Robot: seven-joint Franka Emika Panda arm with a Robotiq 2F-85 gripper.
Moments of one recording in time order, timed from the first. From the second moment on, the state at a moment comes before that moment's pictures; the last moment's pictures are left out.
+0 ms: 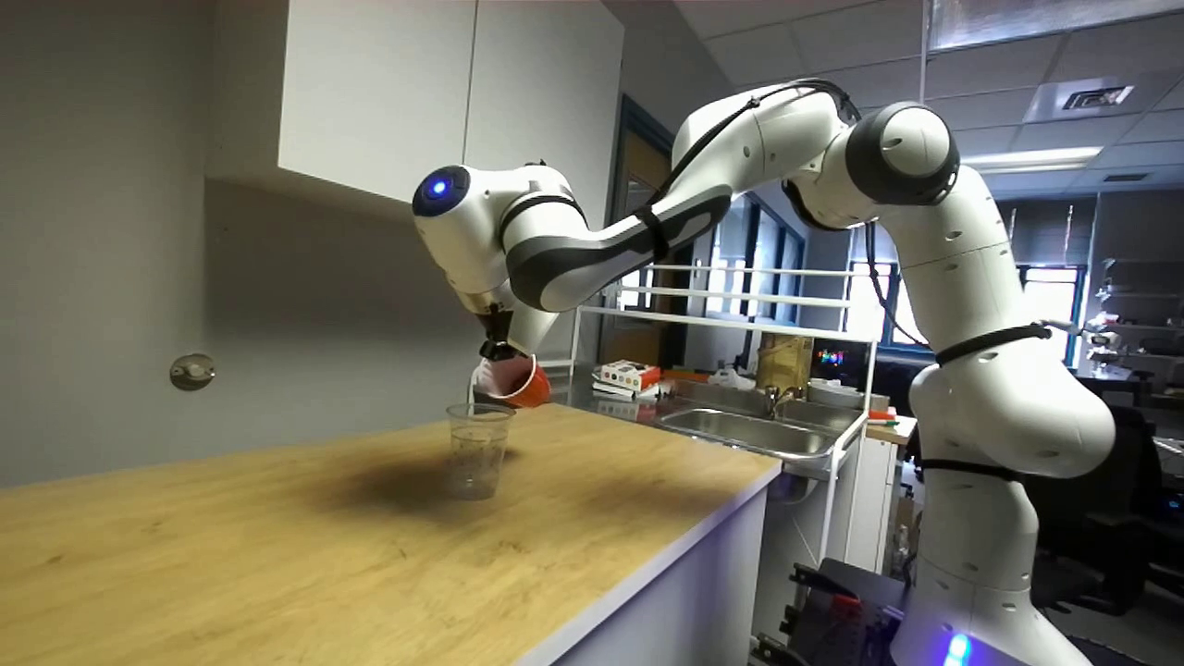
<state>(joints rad) 0.43 0.36 0.17 -1.65 -1.05 1.60 0.83</state>
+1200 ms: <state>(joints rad) 0.54 0.43 0.24 -1.60 -1.31 1.37 0.90</state>
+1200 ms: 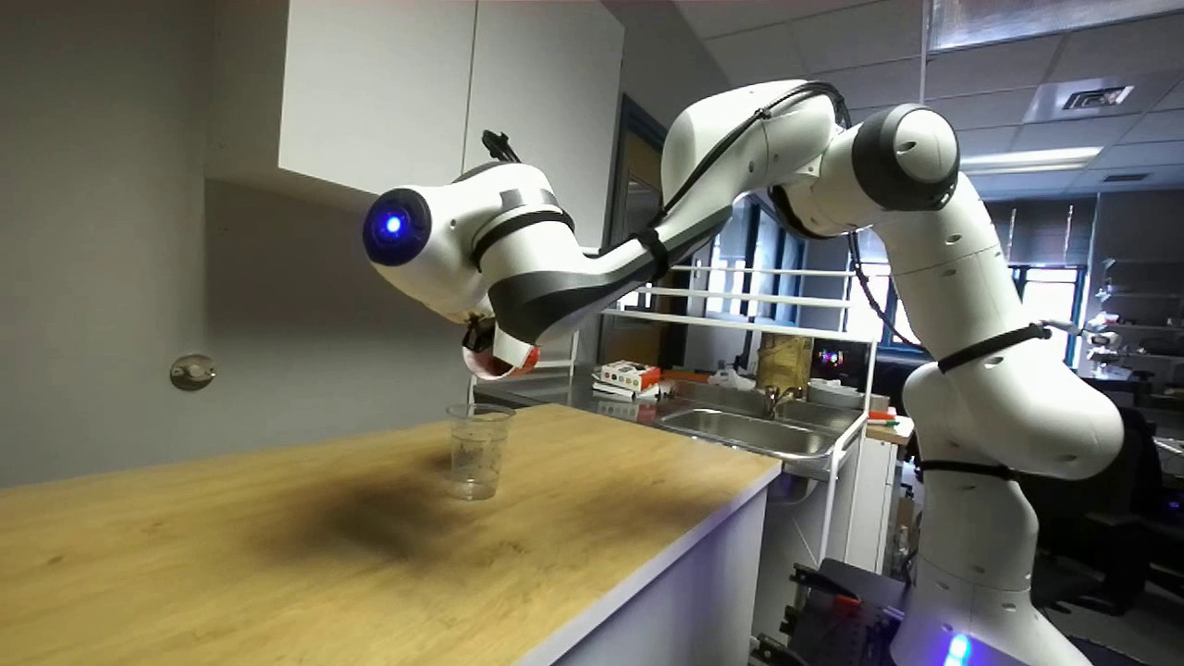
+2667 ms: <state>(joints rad) 0.62 0.55 0.25 -1.62 -1.52 1.13 1.05</state>
